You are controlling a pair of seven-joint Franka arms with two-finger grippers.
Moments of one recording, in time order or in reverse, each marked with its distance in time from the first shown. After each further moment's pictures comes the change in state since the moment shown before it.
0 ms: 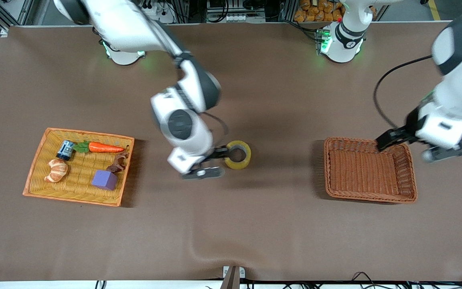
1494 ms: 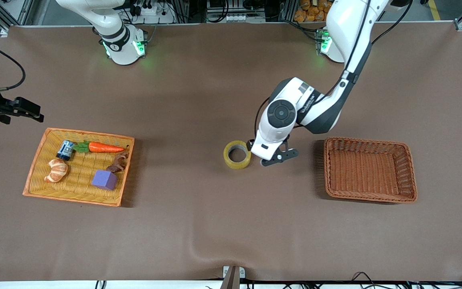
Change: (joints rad) left arm -0.476 0.428 -0.010 0.052 -0.004 0.215 -0.487; right arm -0.560 -0.642 -0.031 -0.423 -0.180 -0.273 -0.514
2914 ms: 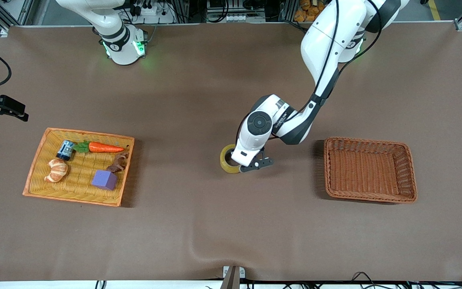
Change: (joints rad) left arm -0.068 0.197 0.021 0.076 0.001 0.246 -0.021; right arm 0.003 -0.006 -0.027 0.014 -0.042 0.012 -0.034
